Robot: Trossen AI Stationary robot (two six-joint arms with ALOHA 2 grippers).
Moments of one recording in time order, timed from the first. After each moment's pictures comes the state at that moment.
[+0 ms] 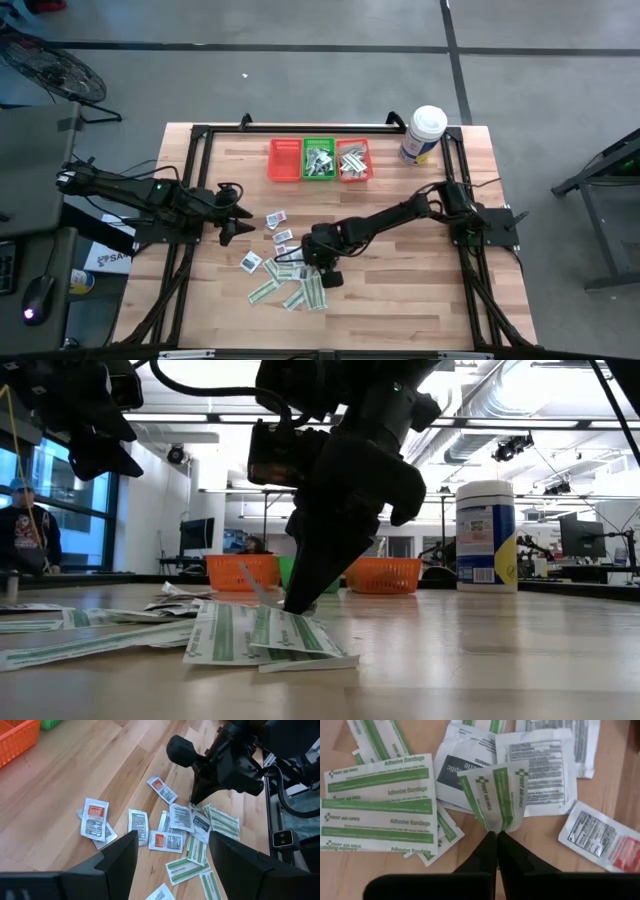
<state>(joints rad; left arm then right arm) -0.22 0.57 0.49 -0.50 -0.14 -0.71 0.21 2.19 1.49 -0.49 -0.07 0.02</state>
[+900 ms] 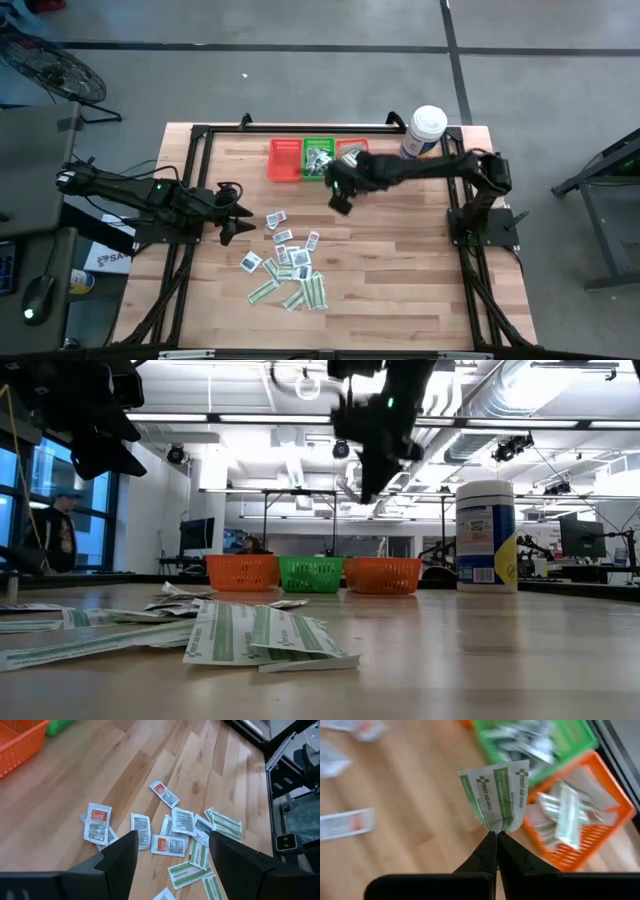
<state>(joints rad) -0.22 0.57 0.49 -0.50 -0.17 -0.70 -0.09 1.79 1.49 -0.89 0.34 0.38</state>
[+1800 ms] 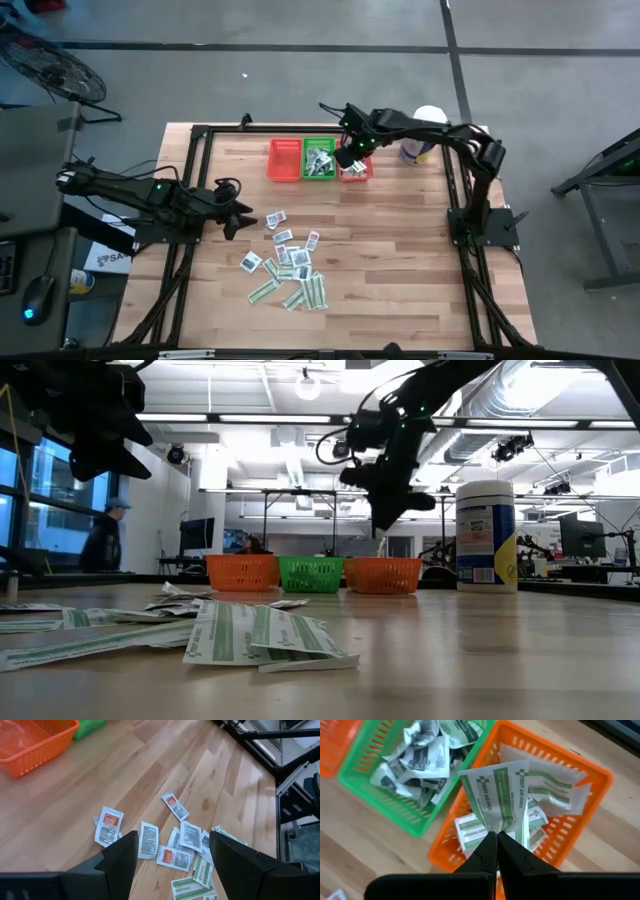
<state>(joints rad) -0.22 0.57 0.49 -0.50 -0.25 -0.82 -0.54 1.86 1.49 -0.83 -0.02 0.47</state>
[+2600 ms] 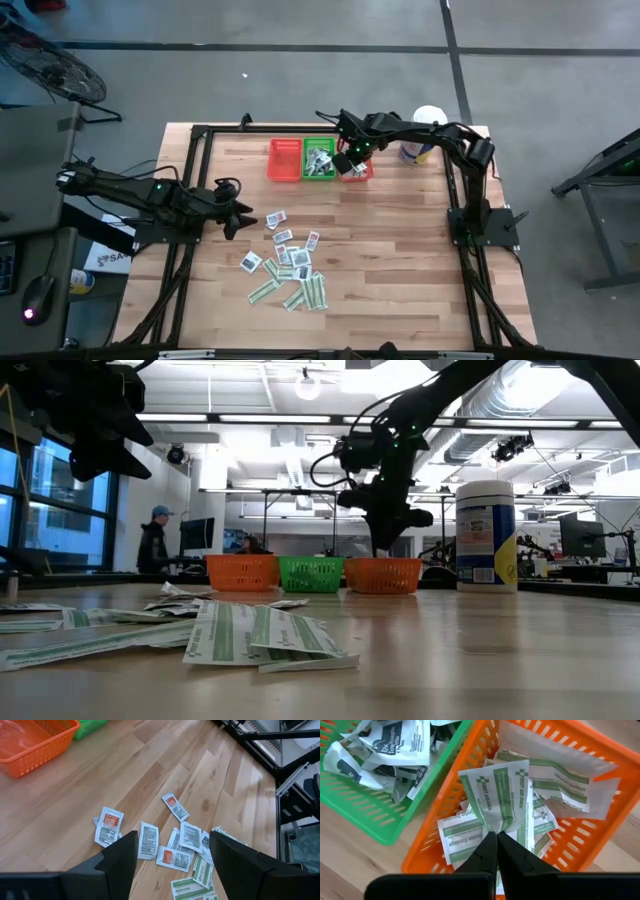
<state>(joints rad) -0.22 0.57 0.49 -0.50 -0.26 -0.82 -0.53 1.96 1.49 -0.82 -0.03 0.45</state>
